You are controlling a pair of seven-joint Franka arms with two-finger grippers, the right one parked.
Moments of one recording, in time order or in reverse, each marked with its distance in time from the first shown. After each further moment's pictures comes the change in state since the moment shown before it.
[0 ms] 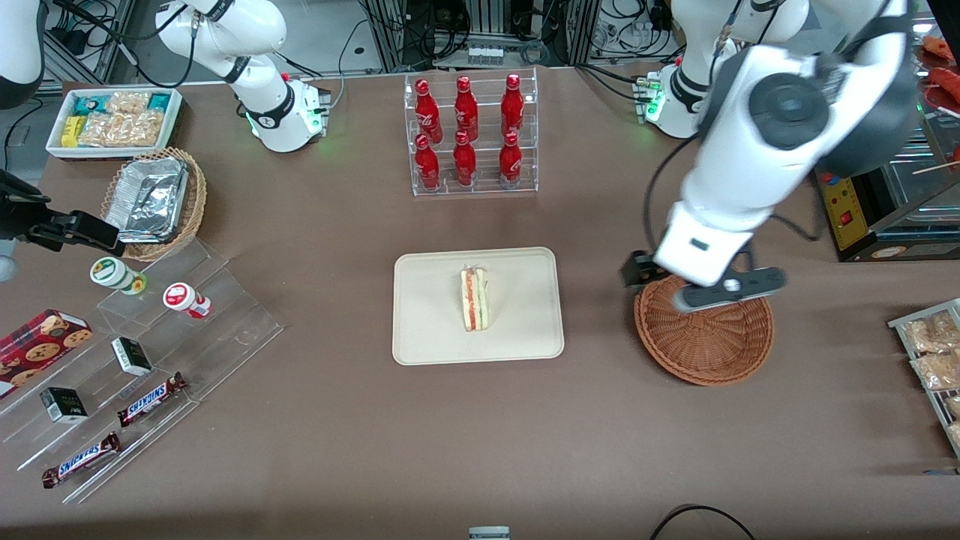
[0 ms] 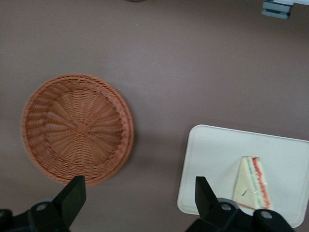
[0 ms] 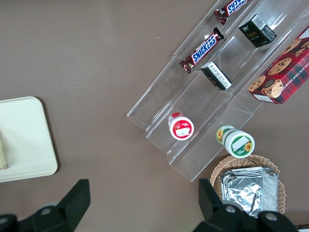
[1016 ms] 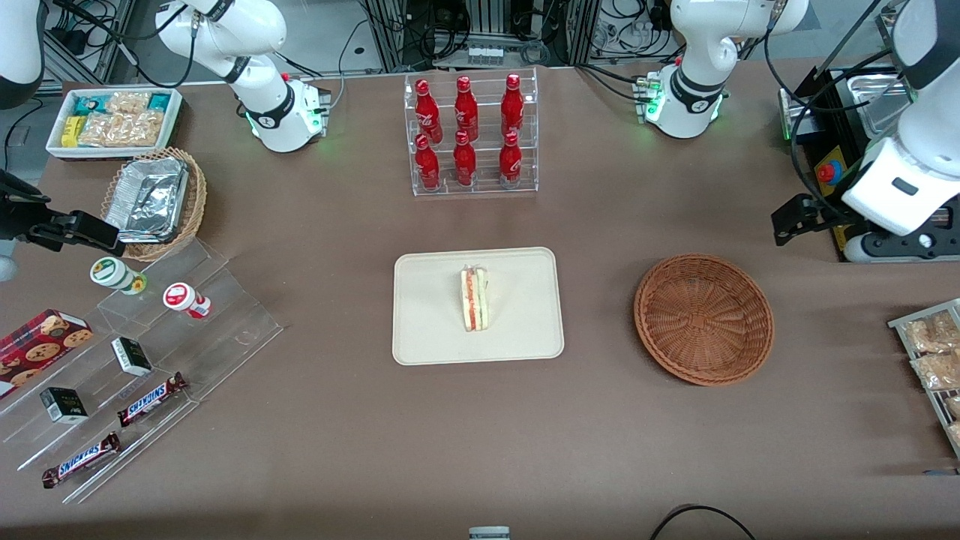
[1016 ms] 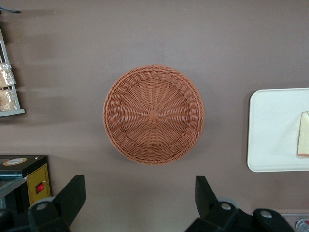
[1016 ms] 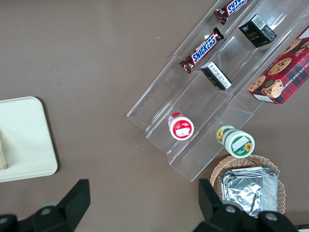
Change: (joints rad) arm 0.259 -0.161 0.000 -0.041 -0.014 -0.186 0.450
